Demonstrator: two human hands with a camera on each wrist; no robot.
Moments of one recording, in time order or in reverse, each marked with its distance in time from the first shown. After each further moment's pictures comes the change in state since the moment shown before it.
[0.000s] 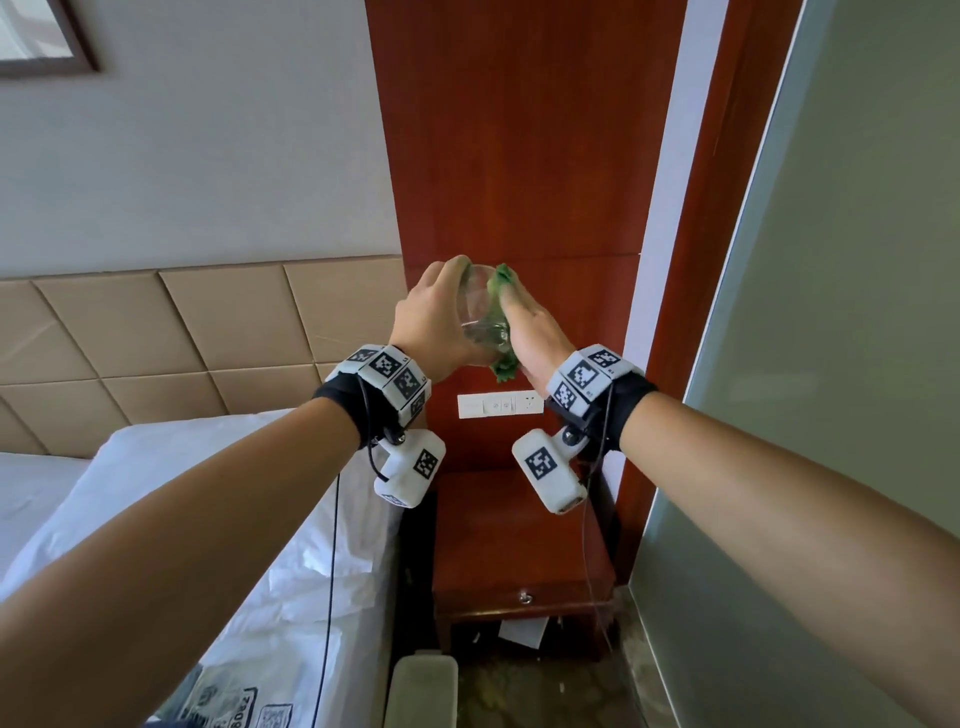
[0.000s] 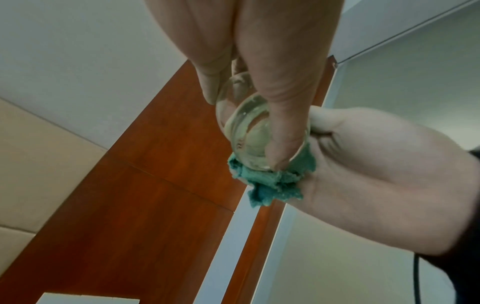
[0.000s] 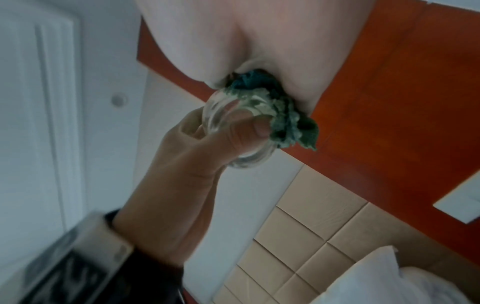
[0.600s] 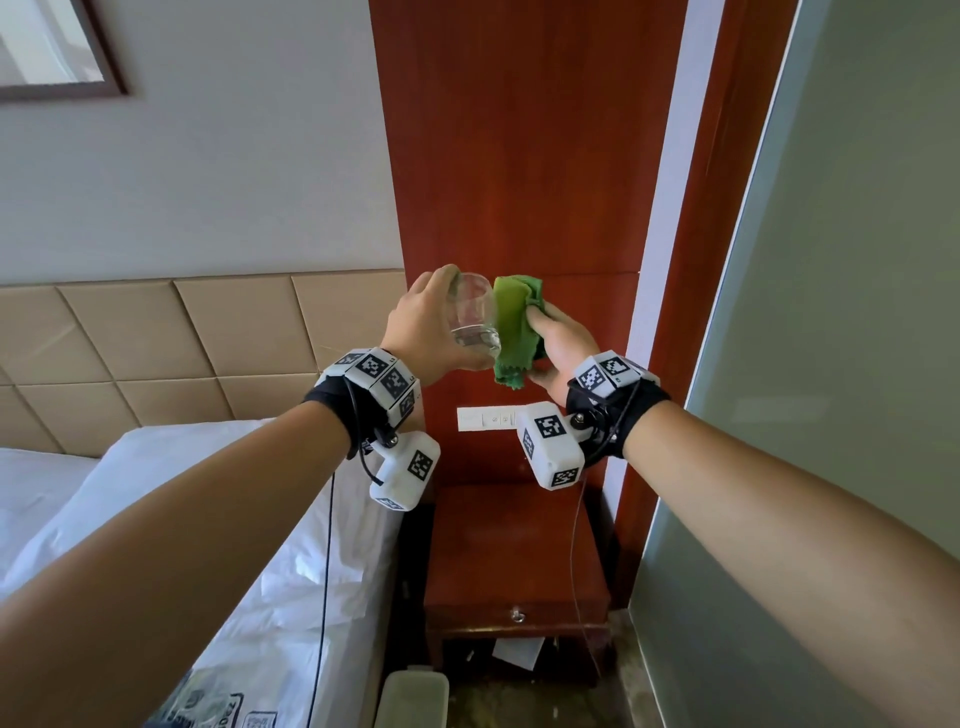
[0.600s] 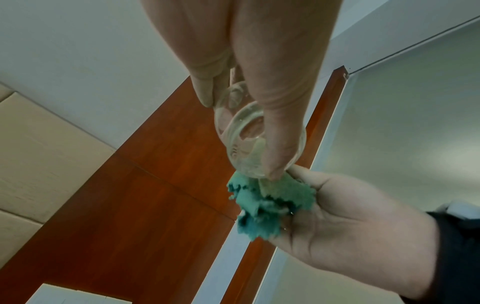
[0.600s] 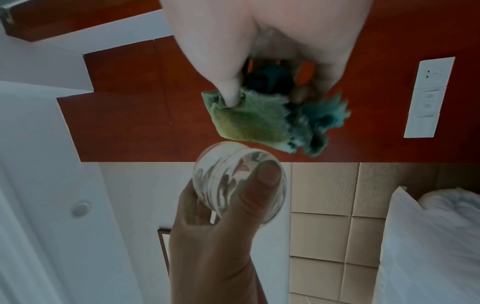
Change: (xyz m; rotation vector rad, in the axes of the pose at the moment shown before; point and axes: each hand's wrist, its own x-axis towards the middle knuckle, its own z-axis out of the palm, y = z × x) left_hand 0.003 0.016 0.004 0.000 0.023 -0.021; right_hand 0.008 0.011 -0.055 0.446 0.165 0.223
